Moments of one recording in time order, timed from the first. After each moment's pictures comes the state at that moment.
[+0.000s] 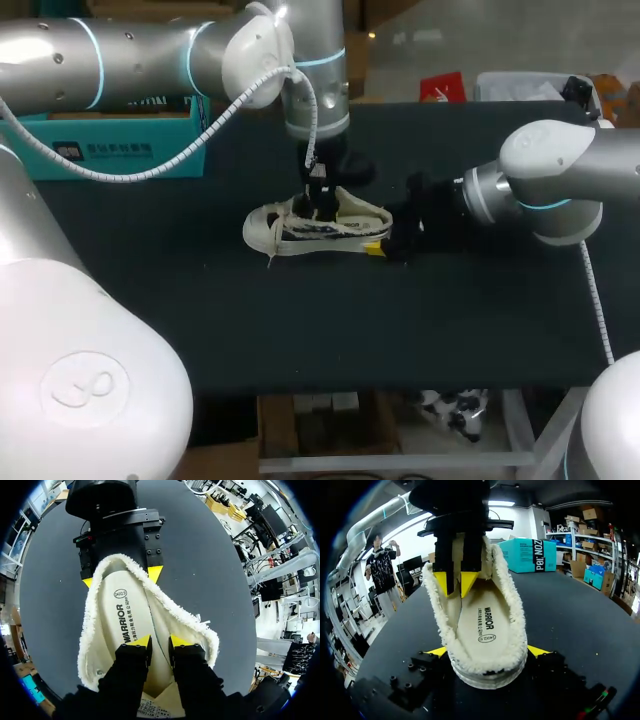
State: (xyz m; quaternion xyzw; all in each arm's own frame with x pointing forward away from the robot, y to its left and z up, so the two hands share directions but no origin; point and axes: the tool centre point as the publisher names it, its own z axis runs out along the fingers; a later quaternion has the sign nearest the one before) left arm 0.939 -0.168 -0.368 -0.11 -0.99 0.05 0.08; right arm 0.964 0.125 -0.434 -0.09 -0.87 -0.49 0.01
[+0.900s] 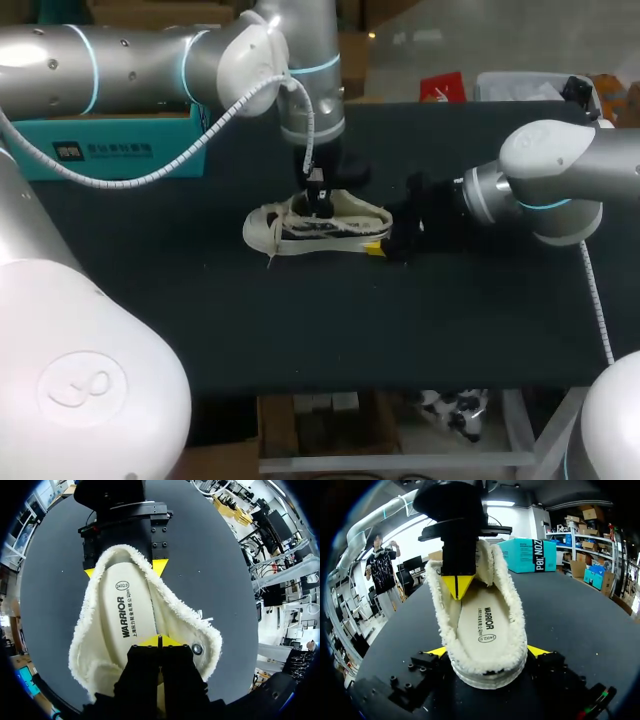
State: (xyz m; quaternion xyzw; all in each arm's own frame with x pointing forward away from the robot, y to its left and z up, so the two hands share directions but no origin) left arm 0.937 -0.160 -0.374 -0.09 -0.99 0.05 0.07; right arm 0.964 0.125 -0.434 -0.09 -0.87 -0.49 0.01
